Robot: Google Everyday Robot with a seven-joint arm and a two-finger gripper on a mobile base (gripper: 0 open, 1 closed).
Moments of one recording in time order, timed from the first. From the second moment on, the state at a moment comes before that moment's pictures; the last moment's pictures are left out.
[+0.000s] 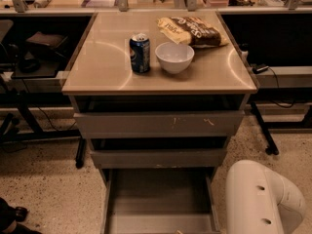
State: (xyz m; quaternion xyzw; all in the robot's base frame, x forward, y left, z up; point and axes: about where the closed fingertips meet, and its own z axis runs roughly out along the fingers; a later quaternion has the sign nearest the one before) arm 0.356 -0.081 0.196 -0.44 0.80 0.01 0.40
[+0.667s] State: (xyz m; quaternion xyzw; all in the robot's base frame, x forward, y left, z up) arm 0.356 -0.081 0.196 -0.44 0.80 0.01 0.40
